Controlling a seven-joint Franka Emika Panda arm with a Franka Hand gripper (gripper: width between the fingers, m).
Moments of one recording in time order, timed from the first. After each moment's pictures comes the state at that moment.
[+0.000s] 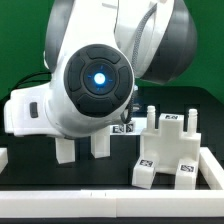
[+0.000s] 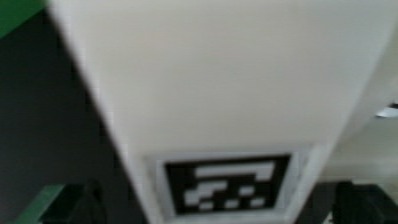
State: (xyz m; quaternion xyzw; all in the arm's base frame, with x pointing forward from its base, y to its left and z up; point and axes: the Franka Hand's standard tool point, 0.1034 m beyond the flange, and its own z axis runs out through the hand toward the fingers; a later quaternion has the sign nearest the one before) arm 0.510 -0.103 0.064 0.85 0.10 -0.51 0.07
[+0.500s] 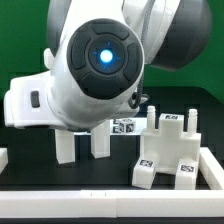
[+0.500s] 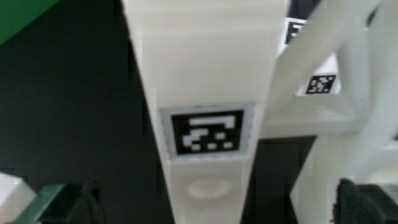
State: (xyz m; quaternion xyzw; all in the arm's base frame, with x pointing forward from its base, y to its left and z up) arm 0.537 -0.093 0.086 0.86 0.10 -0.49 0.06
